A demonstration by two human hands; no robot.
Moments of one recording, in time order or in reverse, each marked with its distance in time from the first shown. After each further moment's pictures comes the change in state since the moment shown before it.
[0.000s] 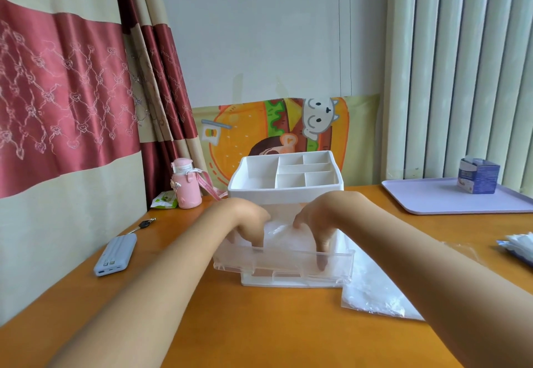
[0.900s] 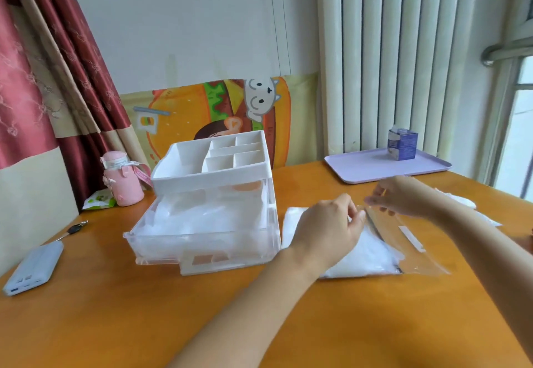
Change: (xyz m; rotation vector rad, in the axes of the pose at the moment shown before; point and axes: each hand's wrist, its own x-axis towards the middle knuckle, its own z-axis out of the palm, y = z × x) left_hand 0.017 0.209 0.067 -0.557 0.801 0.613; right_hand -0.081 0.158 0.175 0.845 0.488 0.560
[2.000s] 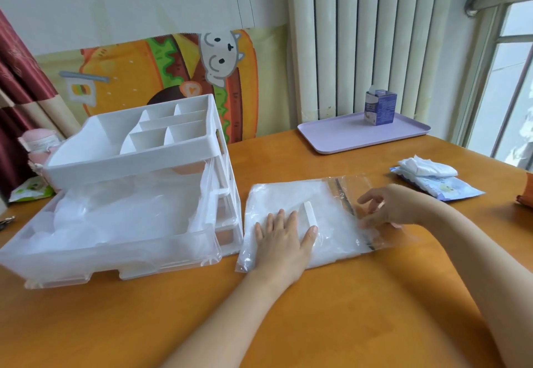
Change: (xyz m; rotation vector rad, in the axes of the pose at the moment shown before) left_hand -0.003 -0.079 0.103 0.221 -0.435 -0.423; right_hand 0.030 0.084 0.047 0.130 -0.324 0.118
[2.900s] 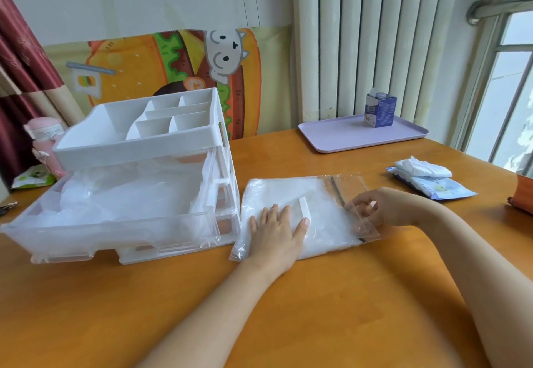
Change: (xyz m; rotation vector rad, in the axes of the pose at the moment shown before) left_hand -0.002 -0.004 -0.002 -0.001 0.016 -0.021; right_hand -0.004 0.003 0.006 -0.026 -0.053 -0.069
